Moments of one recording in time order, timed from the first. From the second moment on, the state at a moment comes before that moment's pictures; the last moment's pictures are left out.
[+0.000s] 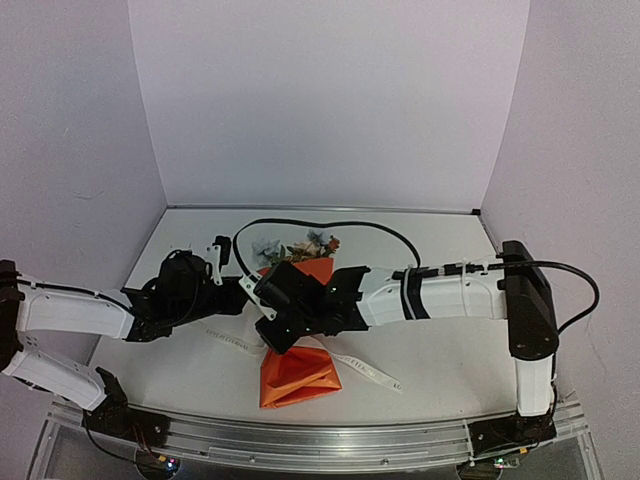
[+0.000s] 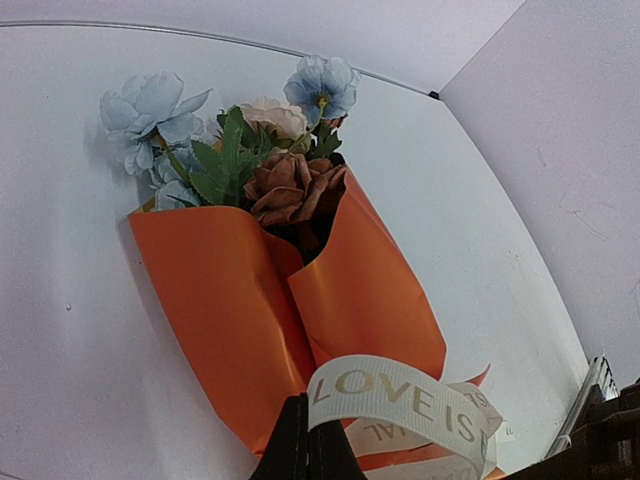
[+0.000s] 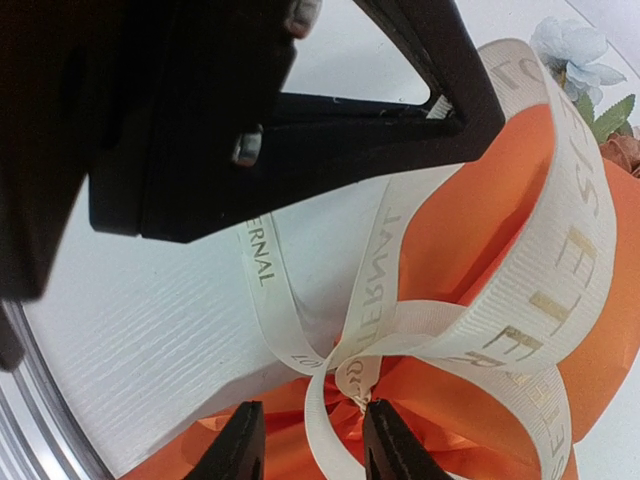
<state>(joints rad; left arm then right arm) -0.81 1.27 0.52 0.33 -0.07 -0.60 1.24 2.07 1.63 -0.45 0.22 0.21</state>
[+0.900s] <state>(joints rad) -0.76 1.32 0.52 0.37 0.09 -0.64 1.23 2.07 1.50 -0.37 0.19 0.26</state>
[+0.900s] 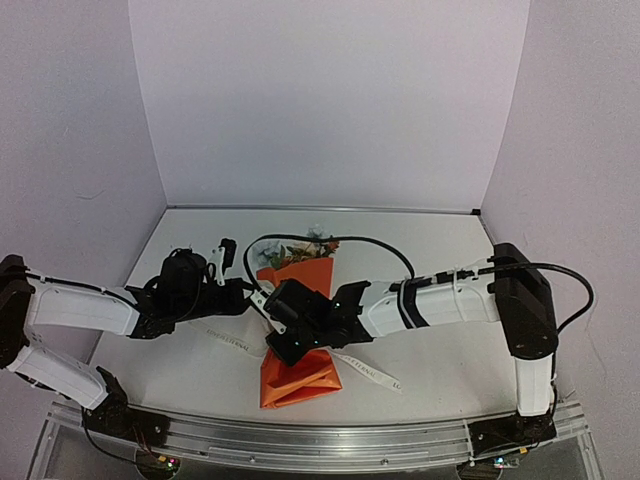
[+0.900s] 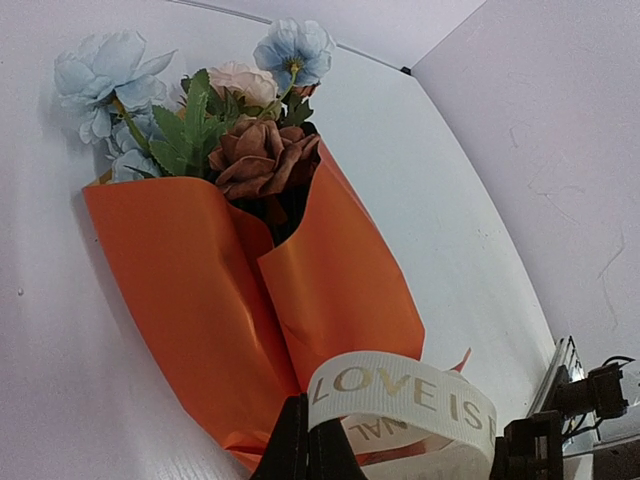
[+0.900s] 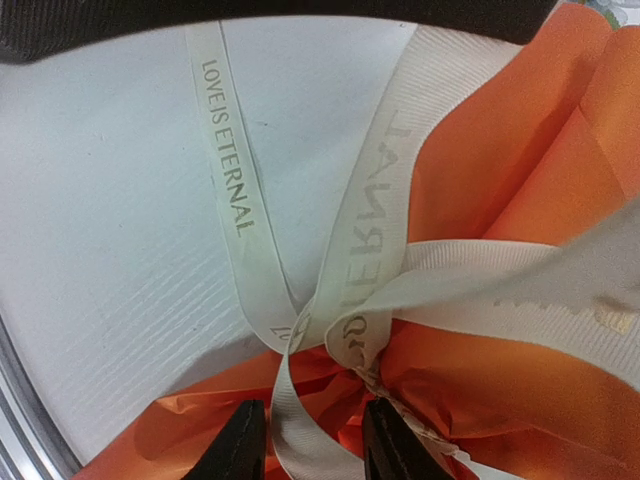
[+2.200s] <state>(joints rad) -0.68 1.32 0.46 0.45 0.16 -0.67 1.25 1.81 1.24 -0.41 0.16 0.46</state>
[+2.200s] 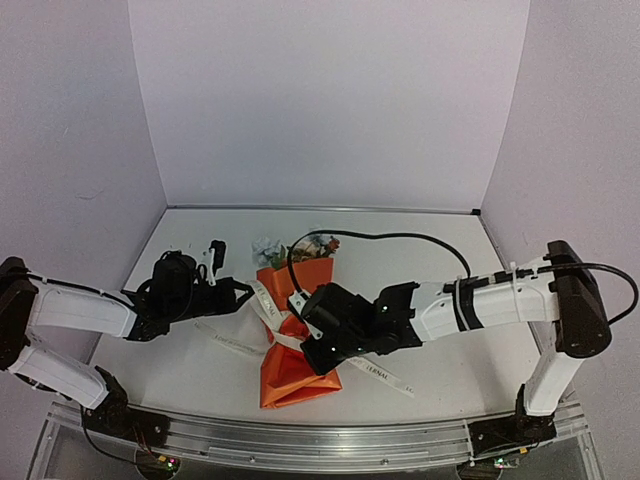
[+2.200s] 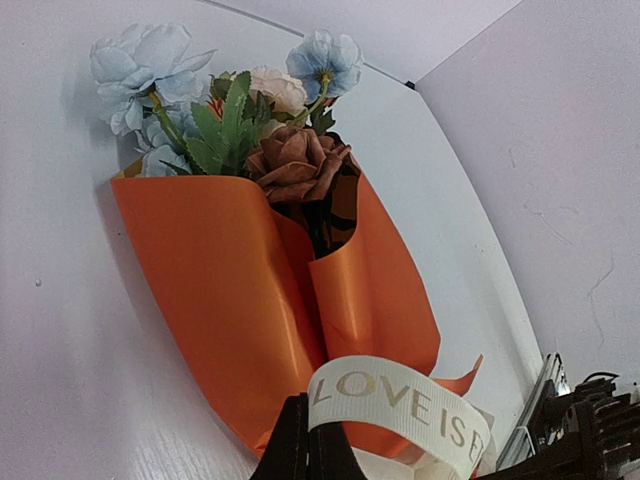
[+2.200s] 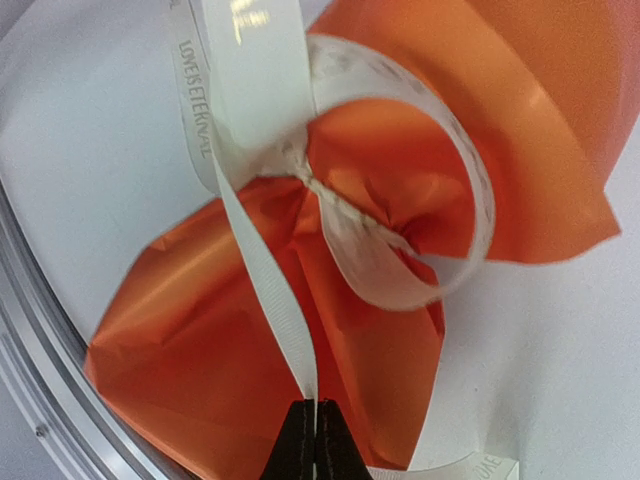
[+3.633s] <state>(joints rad) -0.84 1.13 0.37 0.40 0.24 -0.65 1.23 1.76 1.20 -0.40 0.18 0.57</state>
